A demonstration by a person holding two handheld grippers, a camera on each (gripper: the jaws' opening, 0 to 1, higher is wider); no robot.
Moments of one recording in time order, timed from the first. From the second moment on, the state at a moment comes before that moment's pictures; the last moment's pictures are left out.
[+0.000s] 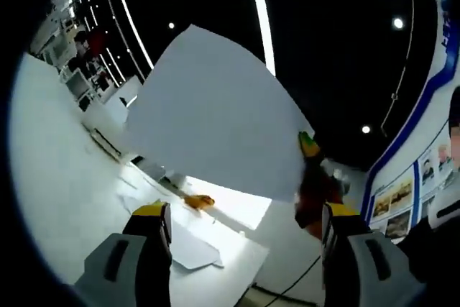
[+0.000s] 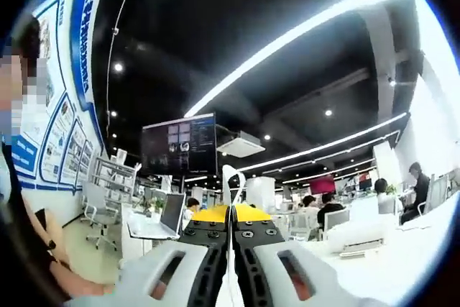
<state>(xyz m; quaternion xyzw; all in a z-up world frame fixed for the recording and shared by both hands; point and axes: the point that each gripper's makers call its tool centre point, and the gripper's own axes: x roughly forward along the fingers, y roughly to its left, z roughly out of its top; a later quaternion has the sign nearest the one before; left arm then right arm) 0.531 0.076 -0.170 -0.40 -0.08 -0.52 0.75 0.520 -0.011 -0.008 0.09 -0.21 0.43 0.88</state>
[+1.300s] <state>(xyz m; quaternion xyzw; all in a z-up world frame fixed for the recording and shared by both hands) 0.519 0.111 -0.097 -0.48 -0.27 -0.51 0.66 0.504 -0.016 -0.029 0.35 -0.20 0.47 0.78</state>
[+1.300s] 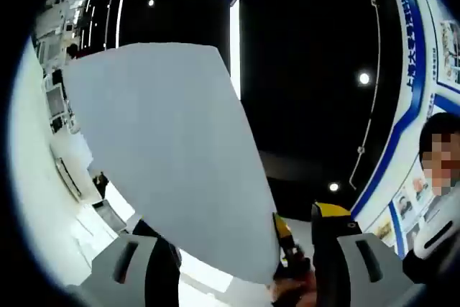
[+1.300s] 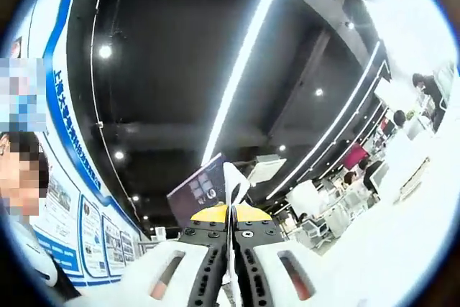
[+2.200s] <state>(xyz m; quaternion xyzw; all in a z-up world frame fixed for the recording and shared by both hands) 0.540 0.153 -0.084 -0.46 -0.33 -0.42 0.71 0.510 0.005 -0.069 0.41 -0.23 0.44 0.76</state>
